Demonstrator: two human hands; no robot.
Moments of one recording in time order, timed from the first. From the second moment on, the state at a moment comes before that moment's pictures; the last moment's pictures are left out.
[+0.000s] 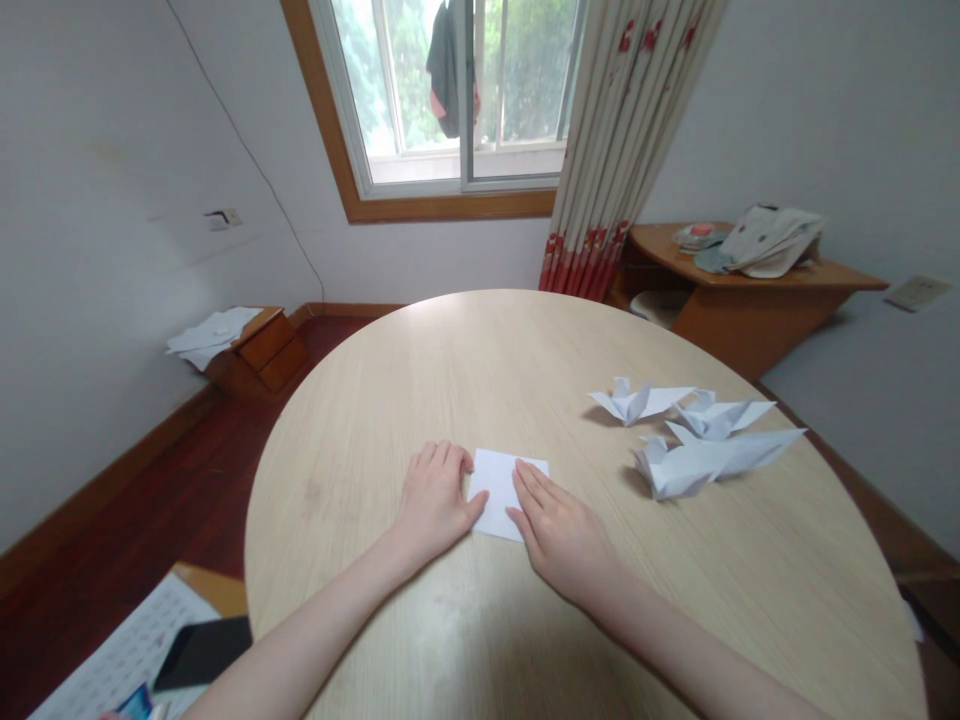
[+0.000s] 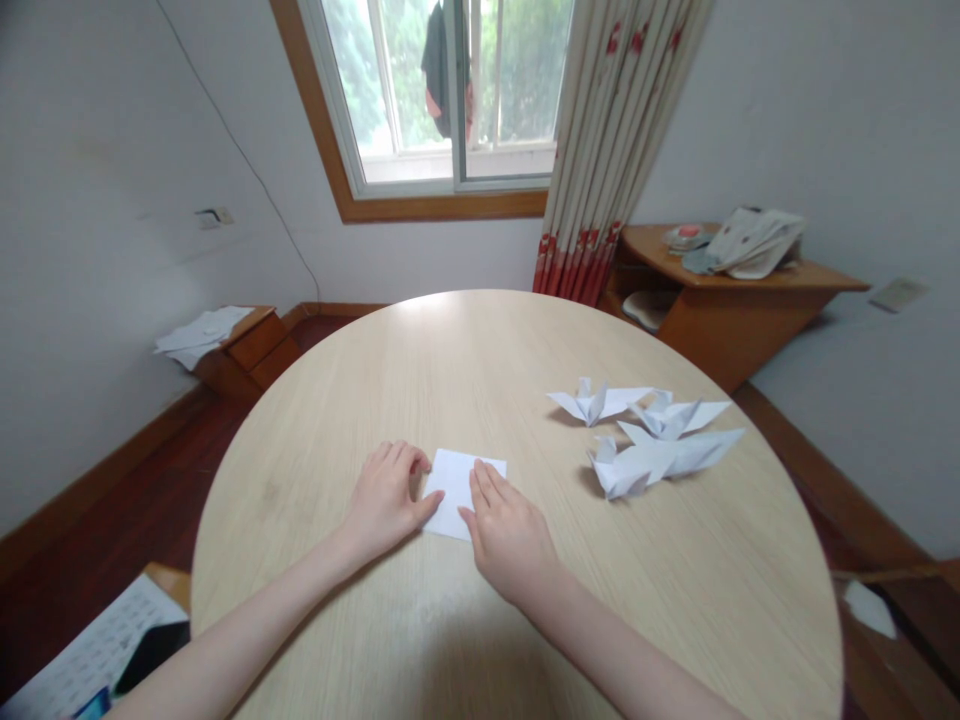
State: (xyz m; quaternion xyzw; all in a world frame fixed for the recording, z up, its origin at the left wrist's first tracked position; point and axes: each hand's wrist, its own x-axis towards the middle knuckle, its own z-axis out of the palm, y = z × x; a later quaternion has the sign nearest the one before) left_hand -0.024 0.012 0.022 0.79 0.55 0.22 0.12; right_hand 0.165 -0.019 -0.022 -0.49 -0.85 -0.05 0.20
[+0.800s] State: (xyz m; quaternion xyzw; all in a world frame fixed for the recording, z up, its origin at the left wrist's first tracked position) left_hand -0.032 0.016 0.014 0.92 0.37 0.14 0.06; right_hand 0.198 0.018 -0.025 -0.43 -0.89 0.00 0.17
